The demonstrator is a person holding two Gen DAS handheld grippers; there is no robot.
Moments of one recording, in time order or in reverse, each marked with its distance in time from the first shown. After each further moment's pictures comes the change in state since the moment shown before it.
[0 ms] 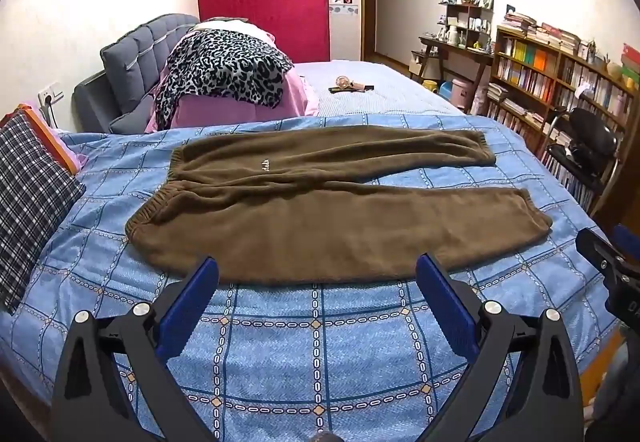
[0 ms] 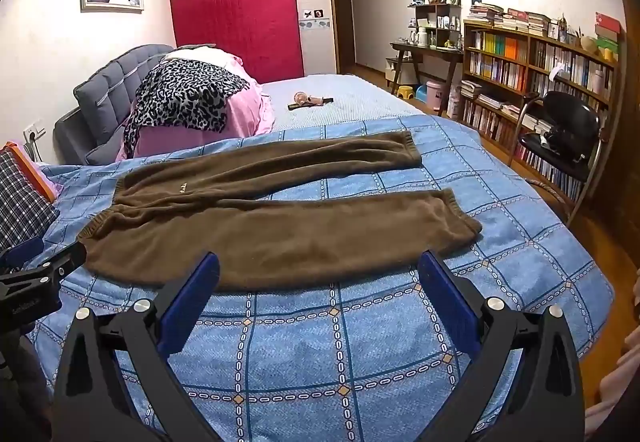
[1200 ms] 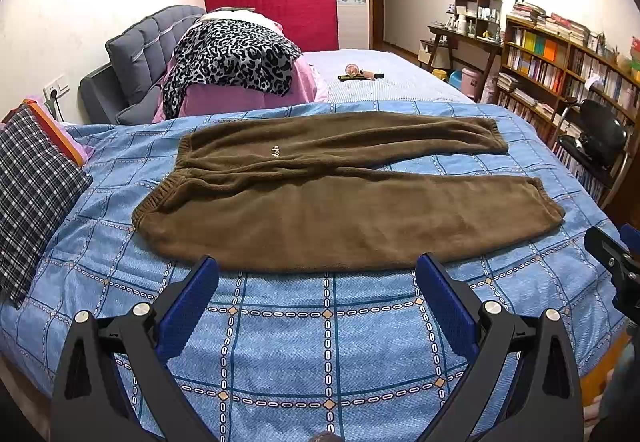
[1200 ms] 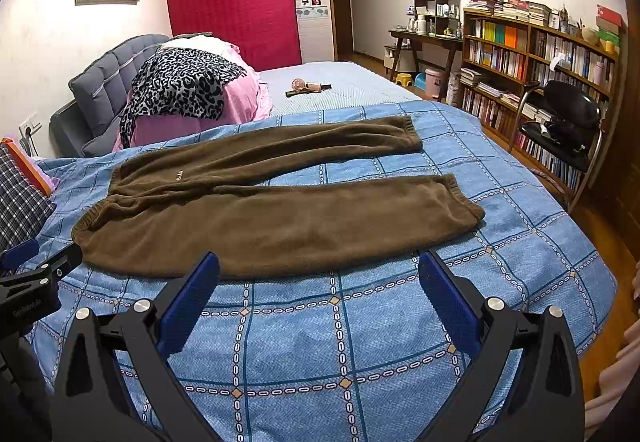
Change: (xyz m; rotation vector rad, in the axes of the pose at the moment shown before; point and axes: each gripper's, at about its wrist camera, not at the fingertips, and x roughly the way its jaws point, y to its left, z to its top) left arm 0.012 0.006 -0.007 0.001 0.041 0.034; right arm 0.013 -0.001 -0.005 0.006 0.039 -0.008
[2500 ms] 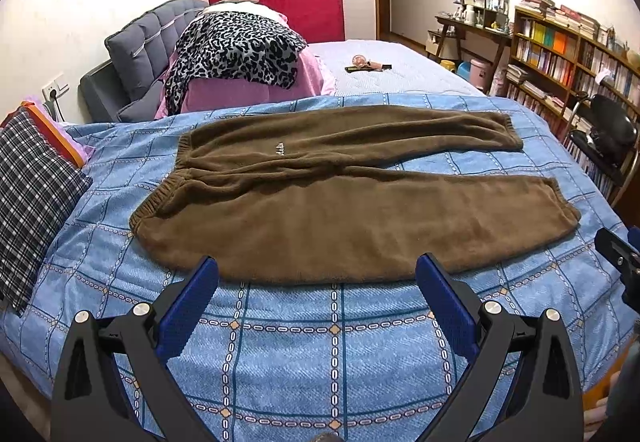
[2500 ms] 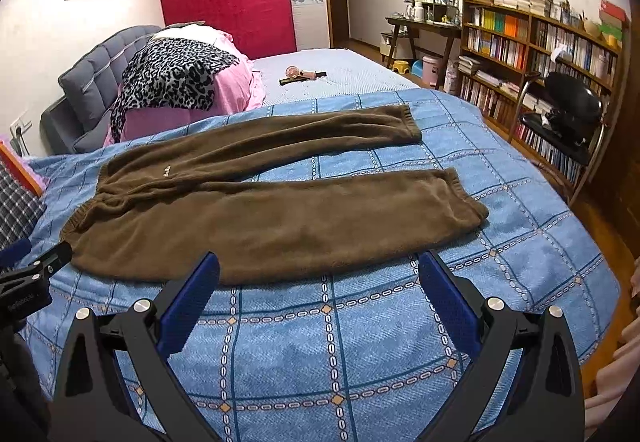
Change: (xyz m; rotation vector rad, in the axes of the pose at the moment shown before) left arm 0.037 0.001 0.018 0.008 0.042 0.032; right arm 0.043 -0.015 0.015 0.028 0.062 -0.001
